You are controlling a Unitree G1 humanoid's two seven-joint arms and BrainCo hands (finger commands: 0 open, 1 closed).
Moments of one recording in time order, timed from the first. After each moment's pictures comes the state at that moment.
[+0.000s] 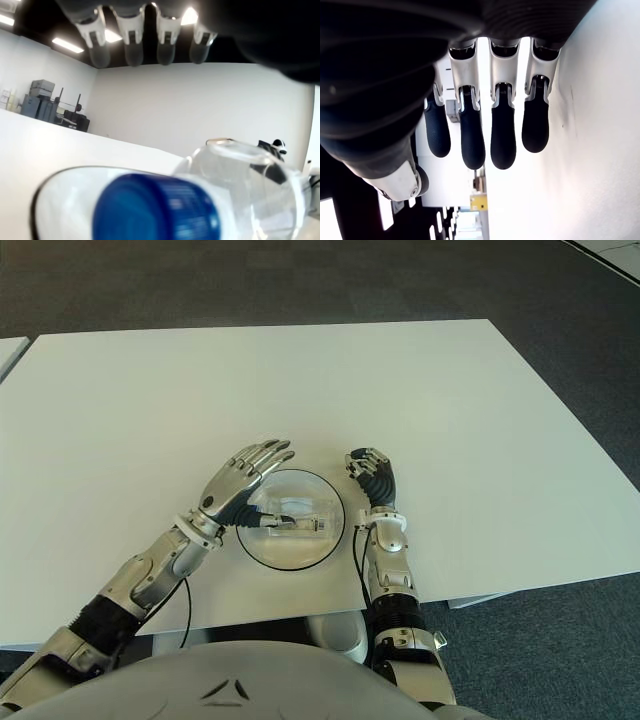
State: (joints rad) left arm -0.02 0.37 -0.45 0.11 0.85 -0.39 0.41; right arm -0.09 -0.01 -0.09 0.44 0.02 -0.26 -0.04
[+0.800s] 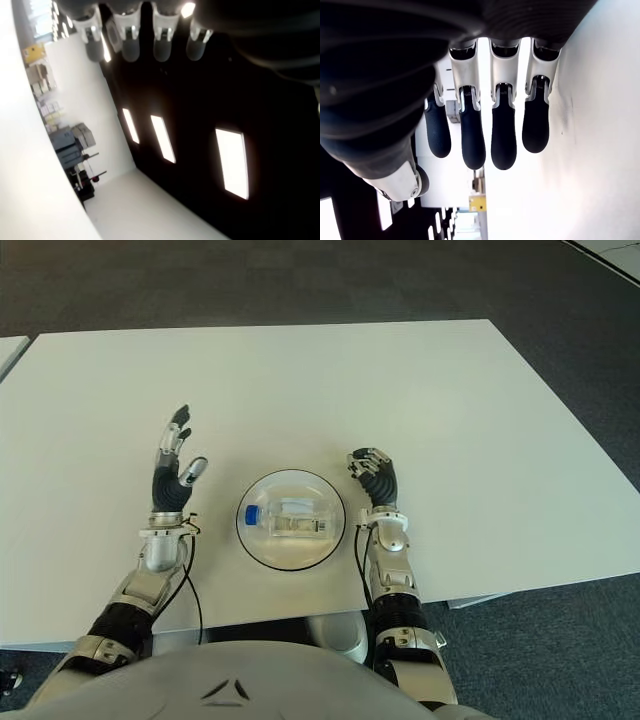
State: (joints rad) left arm 0.02 0.16 -0.13 0.43 0.16 -0.81 0.44; right arm -0.09 -0.01 -0.09 0.43 0.02 -0.25 -0.04
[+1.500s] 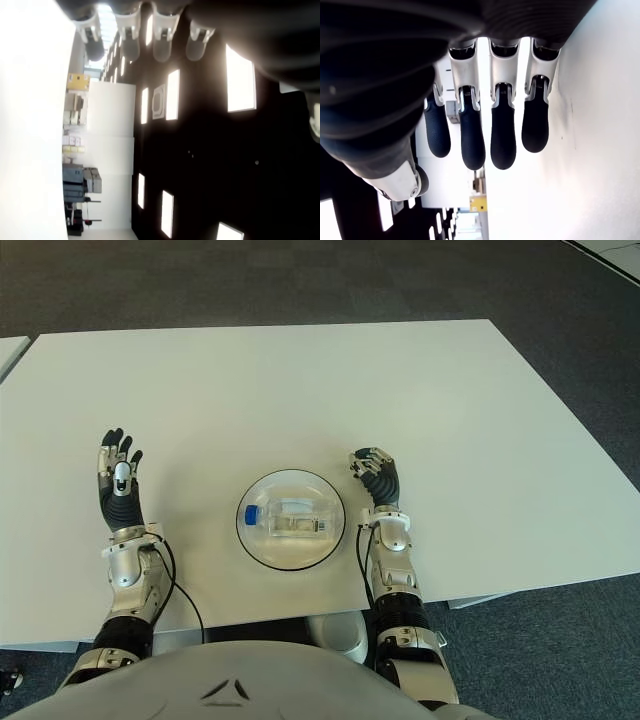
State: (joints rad) left arm 0.05 0.09 0.12 0.56 -0.22 -0.88 0.12; right arm -0.09 -0.02 -0.10 0.44 0.02 -0.26 -0.03
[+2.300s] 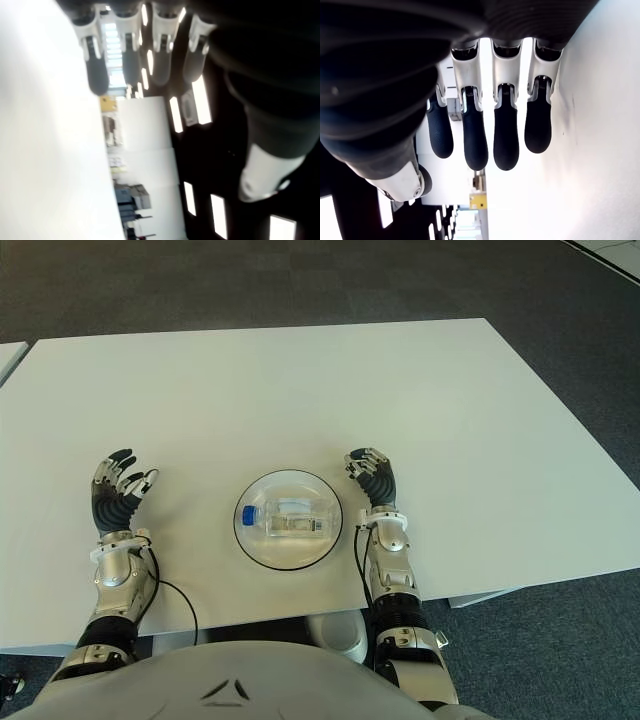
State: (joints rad) left arm 0.01 0.15 0.23 0.68 -0.04 -0.73 0.22; right arm -0.09 -0.02 -0.09 0.44 0.02 -0.26 -0.03
